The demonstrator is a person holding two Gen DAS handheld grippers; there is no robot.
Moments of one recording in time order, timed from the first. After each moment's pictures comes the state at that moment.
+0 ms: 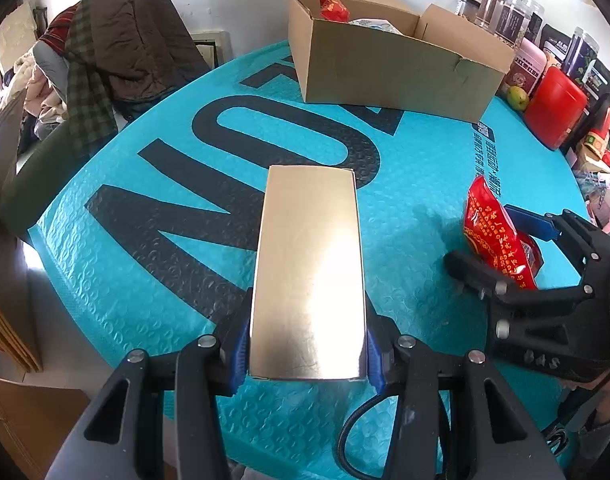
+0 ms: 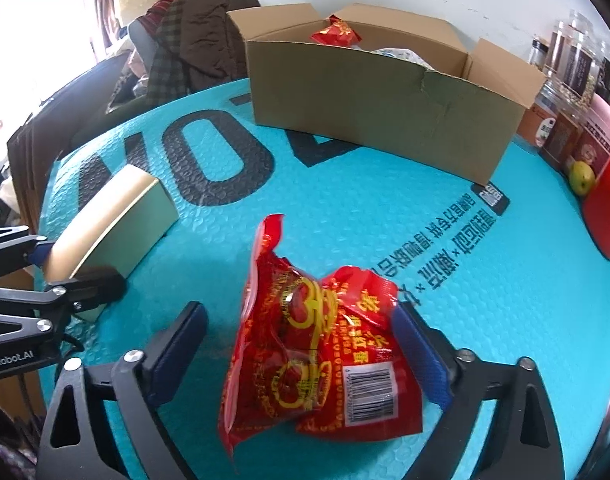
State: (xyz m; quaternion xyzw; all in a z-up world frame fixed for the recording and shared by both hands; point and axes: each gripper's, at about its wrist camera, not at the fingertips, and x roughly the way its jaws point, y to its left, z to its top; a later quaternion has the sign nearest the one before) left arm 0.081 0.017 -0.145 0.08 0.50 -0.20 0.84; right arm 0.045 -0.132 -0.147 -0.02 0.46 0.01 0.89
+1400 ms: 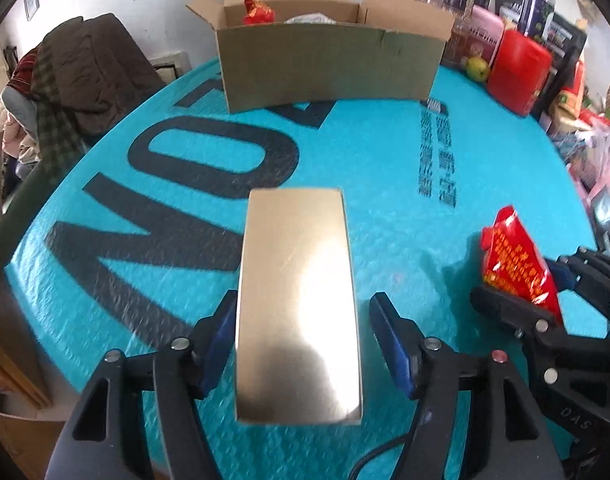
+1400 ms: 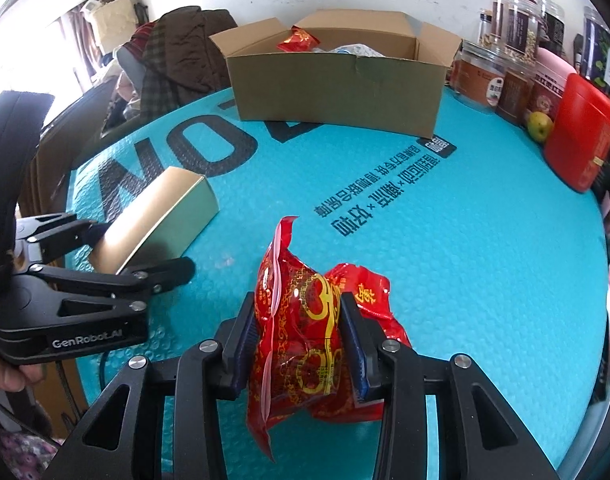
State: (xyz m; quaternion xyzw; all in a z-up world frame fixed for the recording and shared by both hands) left arm 0.057 -0.027 -0.149 0.12 0.47 -0.25 0.84; right arm -0.019 -0.150 -0.135 0.05 0.45 0.00 0.89
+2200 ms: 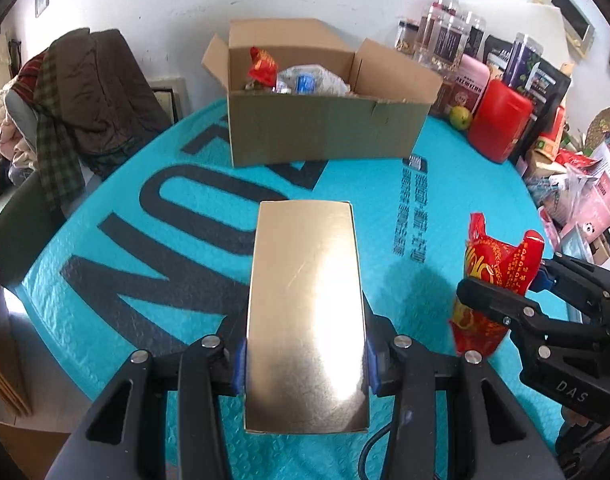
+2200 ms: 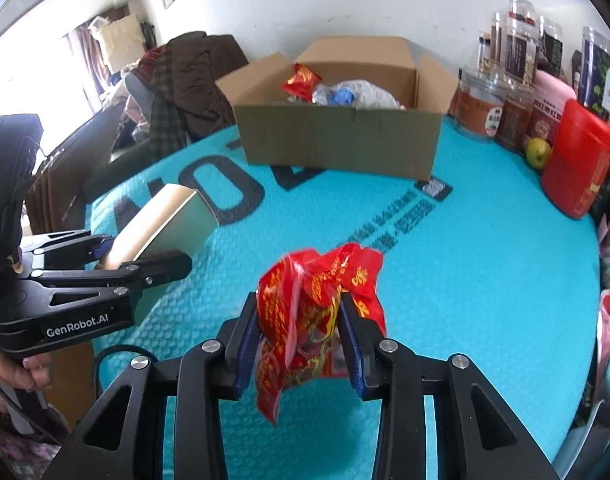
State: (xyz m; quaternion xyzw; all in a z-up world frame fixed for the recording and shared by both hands) left arm 0.061 -0.017 -0.102 0.07 0.43 -0.28 0.85; right arm -0.012 -0.157 -0.093 0.06 0.41 0.01 0.91
